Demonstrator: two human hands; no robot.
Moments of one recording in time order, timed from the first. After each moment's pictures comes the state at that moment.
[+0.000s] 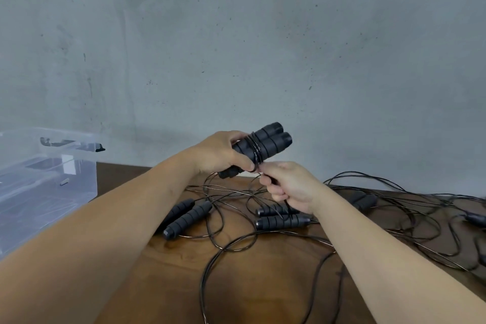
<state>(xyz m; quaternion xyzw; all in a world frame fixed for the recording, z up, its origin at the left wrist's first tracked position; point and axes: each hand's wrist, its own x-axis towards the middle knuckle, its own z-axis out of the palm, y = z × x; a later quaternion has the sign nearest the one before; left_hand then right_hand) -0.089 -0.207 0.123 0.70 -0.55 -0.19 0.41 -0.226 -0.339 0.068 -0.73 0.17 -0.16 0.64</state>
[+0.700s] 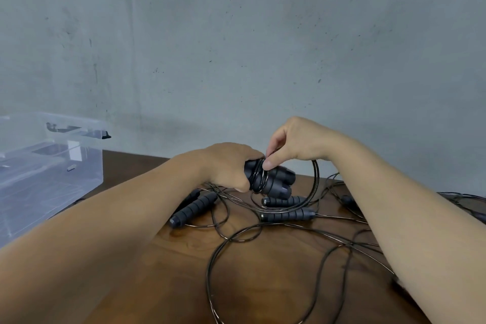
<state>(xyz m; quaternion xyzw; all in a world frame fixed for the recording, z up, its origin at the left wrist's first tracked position) -0.098 -0.197 0.109 0.76 -0.64 -0.04 0.11 -0.224 -0.330 0.151 -0.96 0.19 -0.09 0.21</state>
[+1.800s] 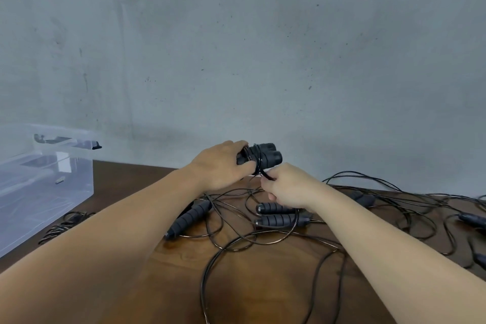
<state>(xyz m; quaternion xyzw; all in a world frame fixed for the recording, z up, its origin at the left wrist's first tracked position) -0.084 -0.215 0.094 0.78 -0.57 0.04 0.24 -0.229 -0.316 0.082 -0.90 0.30 -0.11 0.31</state>
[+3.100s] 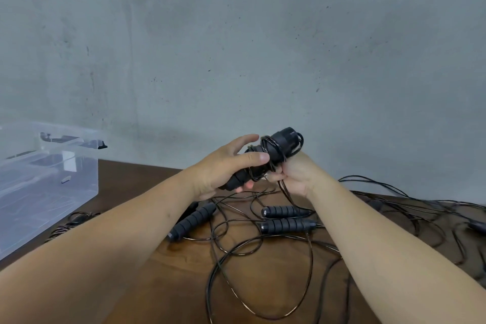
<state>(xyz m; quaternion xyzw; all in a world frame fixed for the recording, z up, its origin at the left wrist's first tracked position) -0.078 -0.203 0.090 0.54 -0.53 -0.35 0.56 -0.192 -0.342 0.094 -0.65 0.12 -0.19 0.72</state>
